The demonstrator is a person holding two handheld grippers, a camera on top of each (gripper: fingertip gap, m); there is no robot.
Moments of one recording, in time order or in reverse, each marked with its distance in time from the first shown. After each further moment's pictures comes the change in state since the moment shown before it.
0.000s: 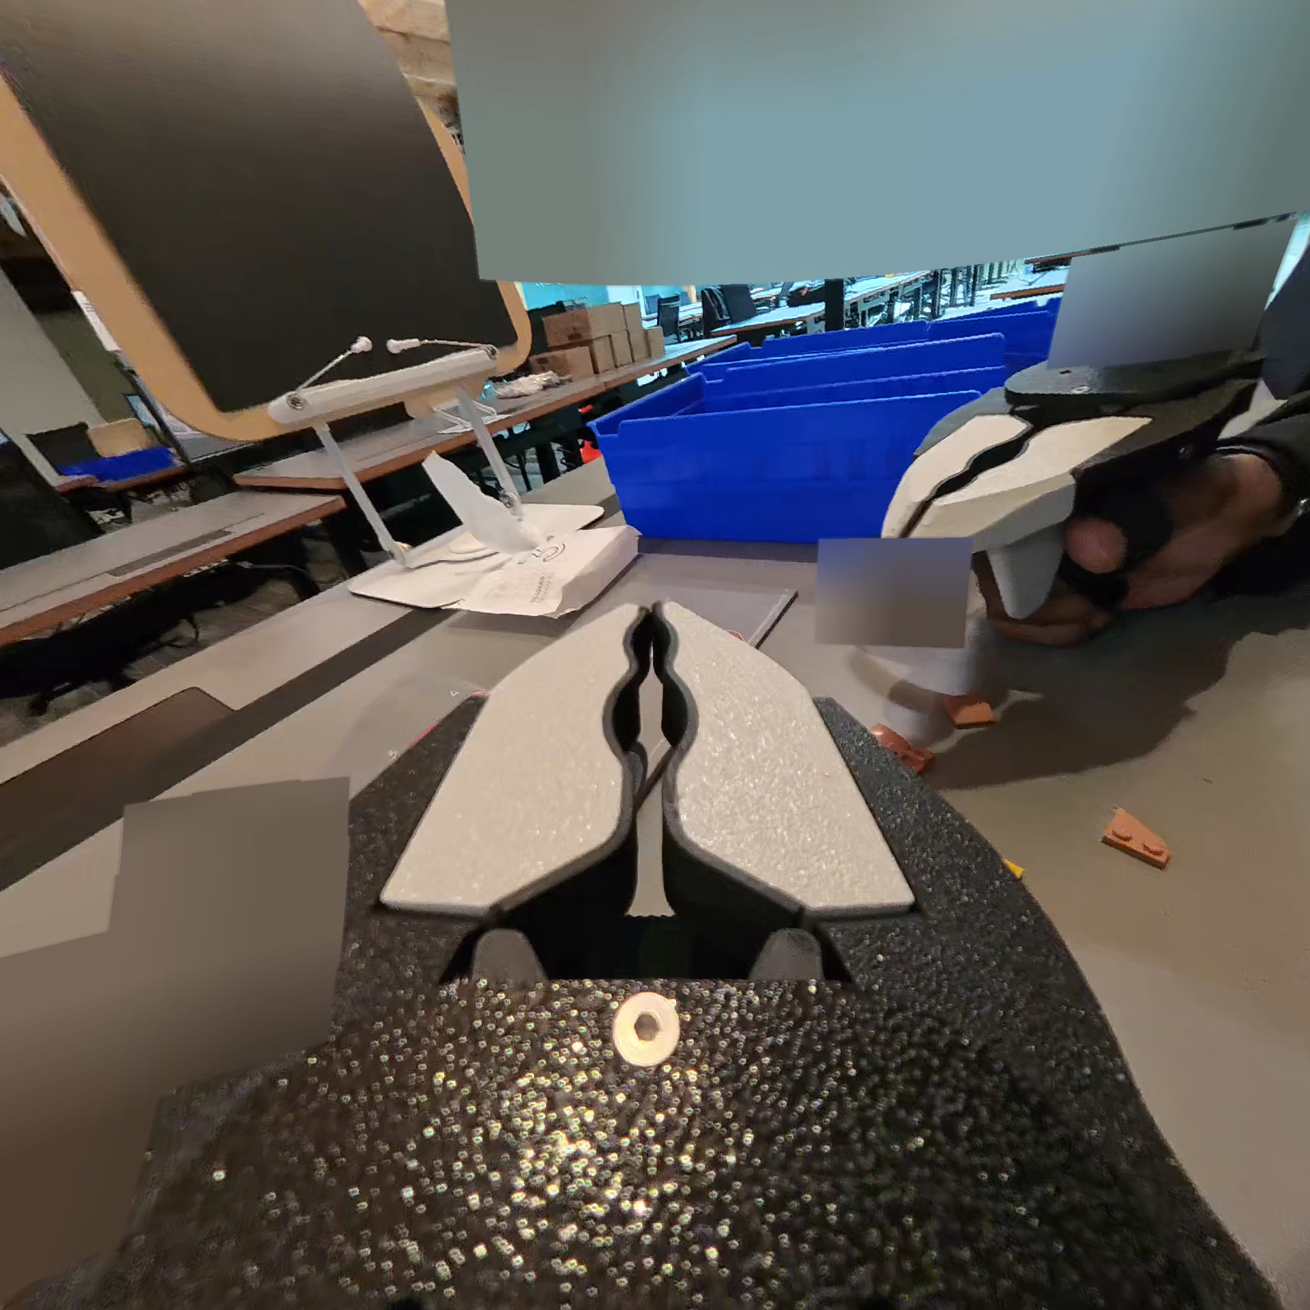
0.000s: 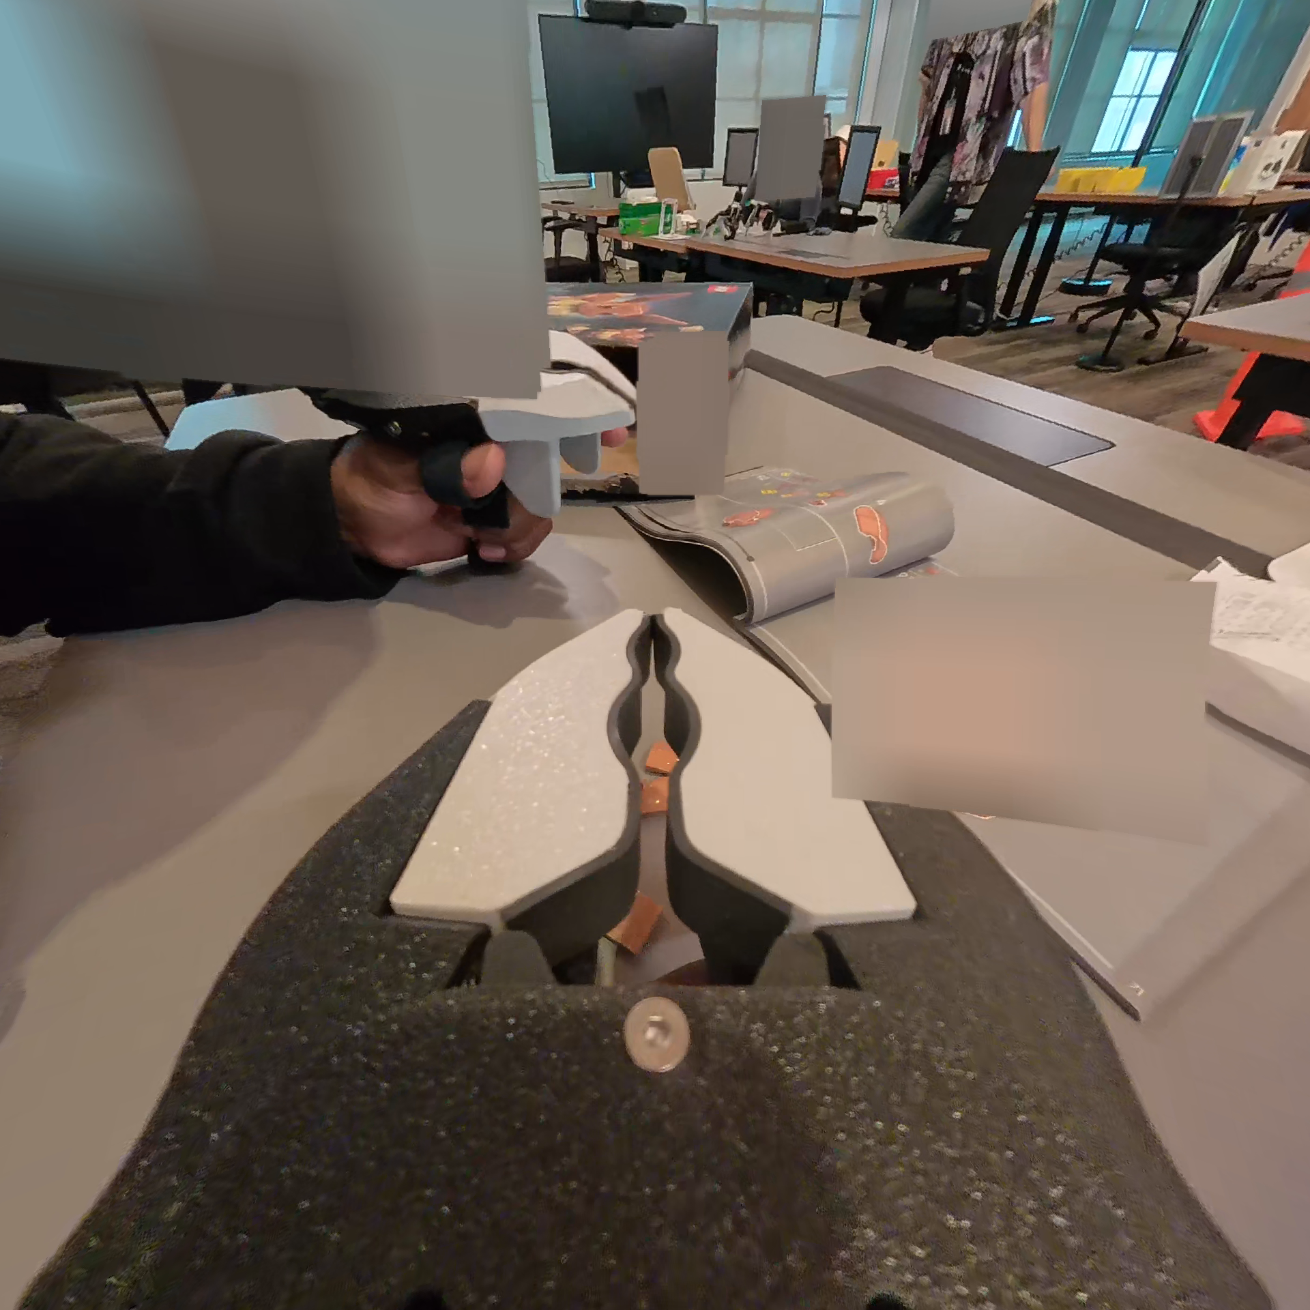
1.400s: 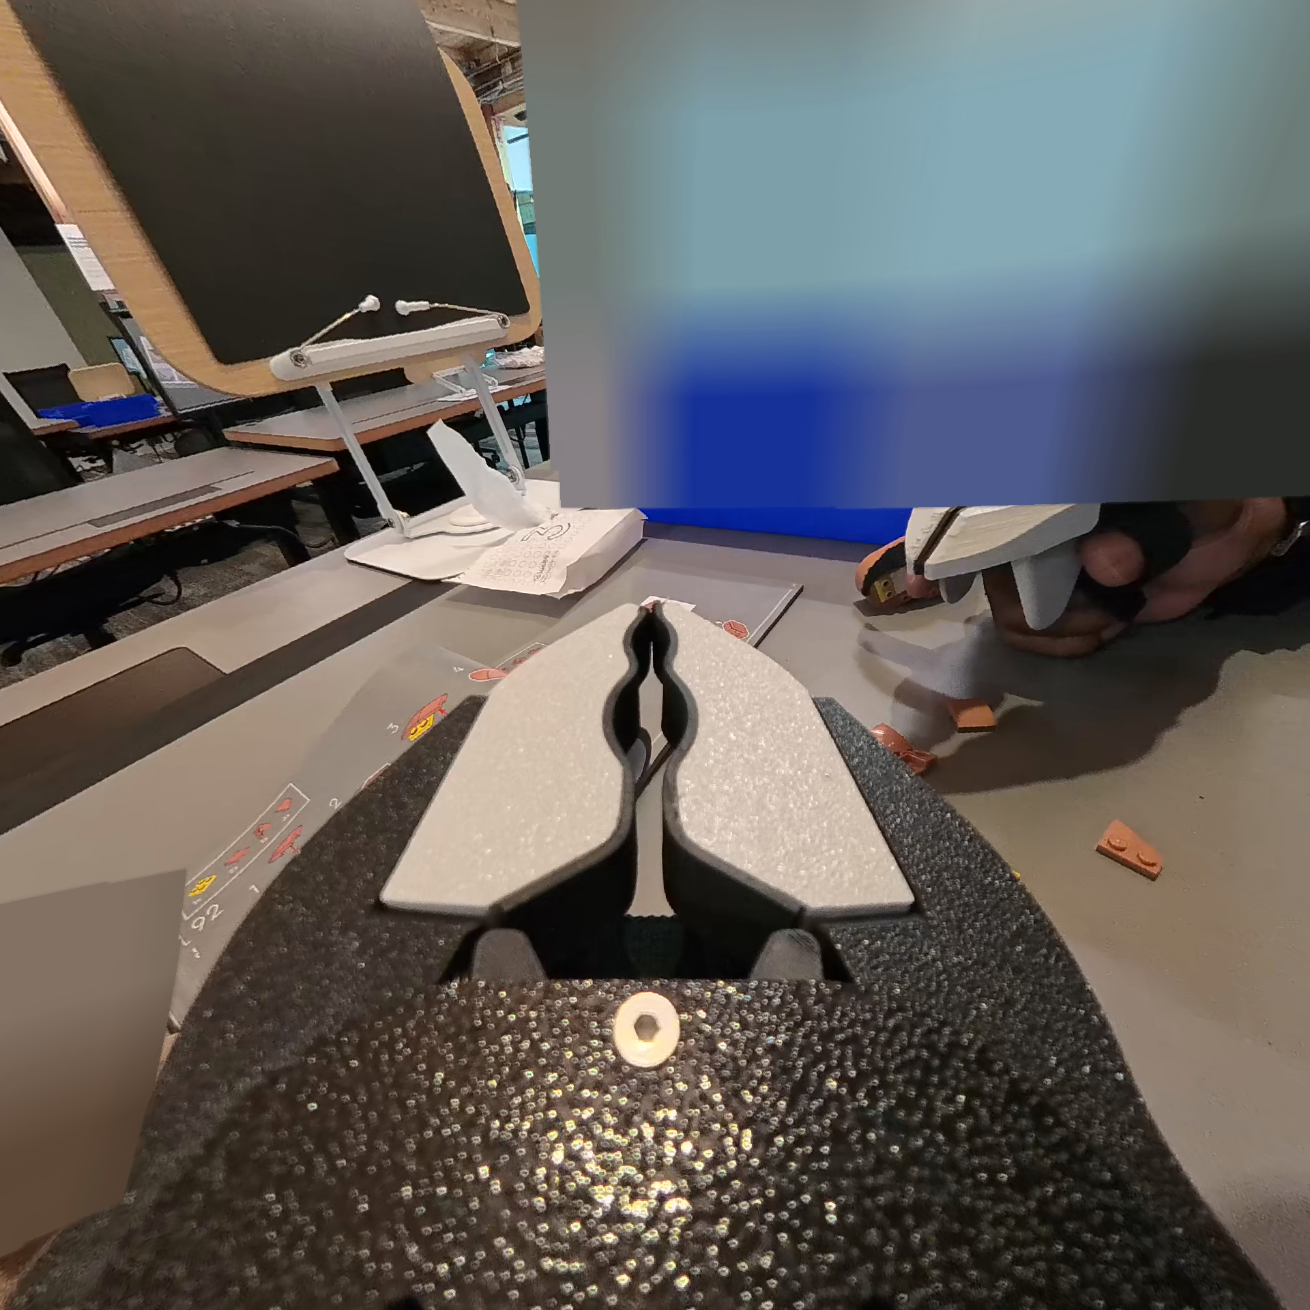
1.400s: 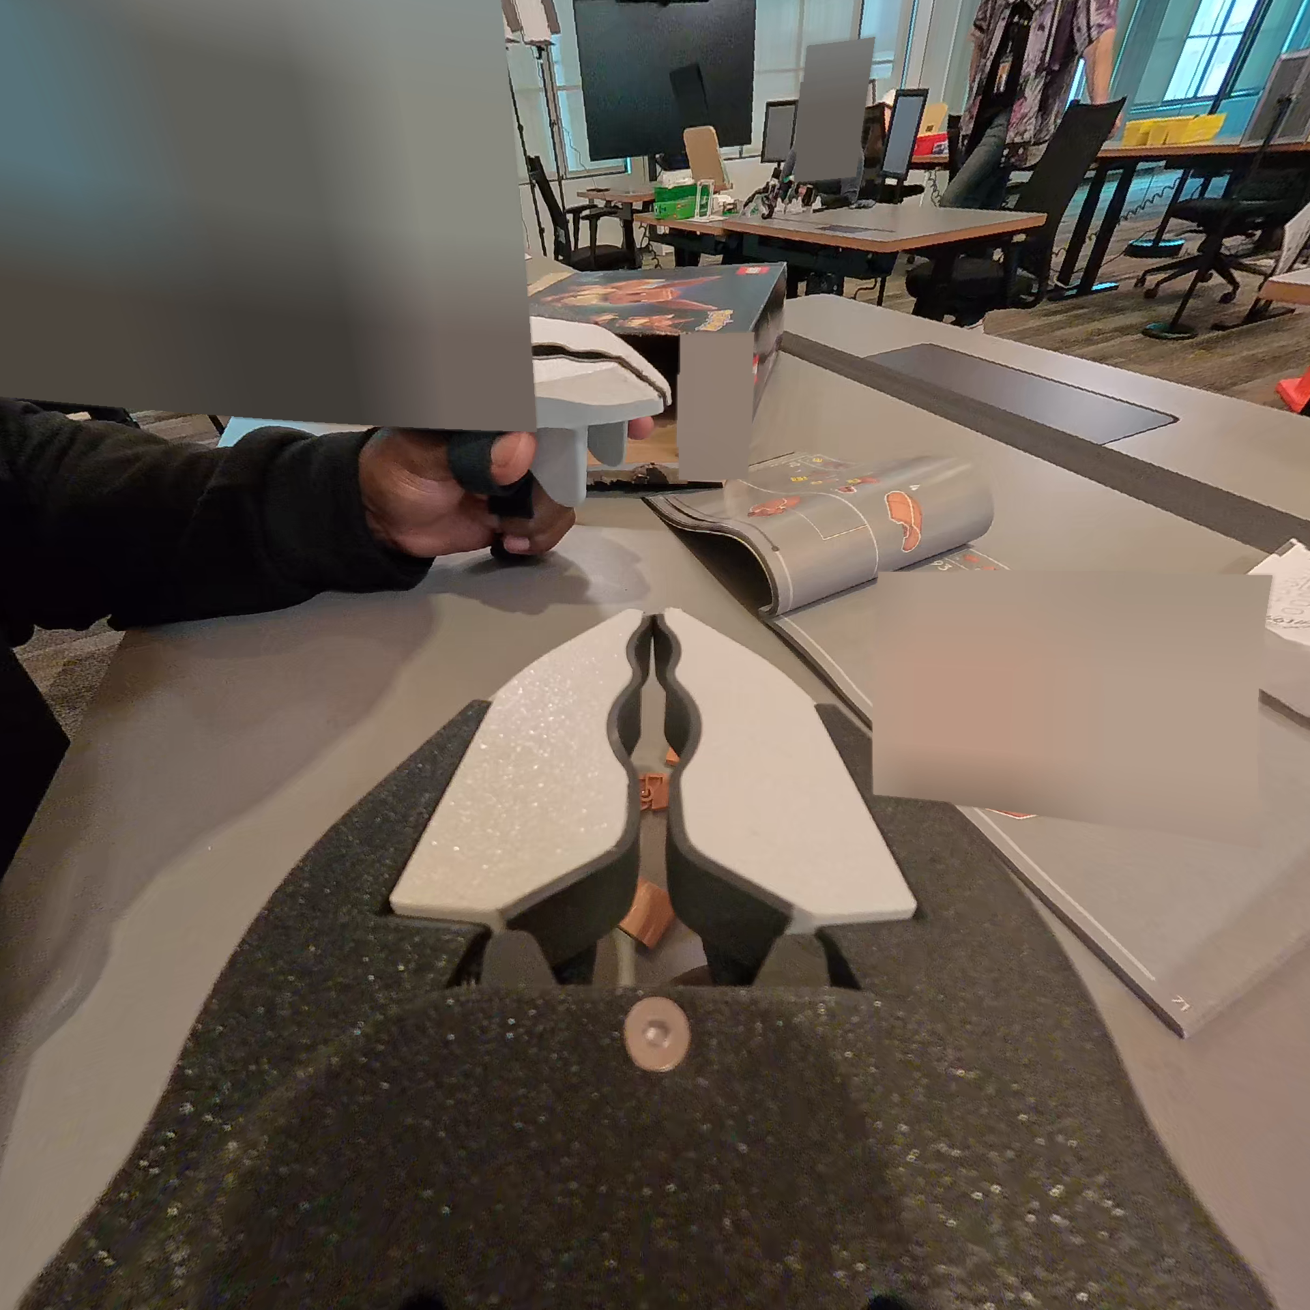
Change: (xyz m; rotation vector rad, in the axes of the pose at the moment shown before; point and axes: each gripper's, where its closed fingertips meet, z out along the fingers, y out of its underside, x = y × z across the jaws) left arm -0.008 0.003 -0.002 -0.028 -0.012 -0.060; right arm -0.003 0.002 0.001 -0.018 -0.054 0.037
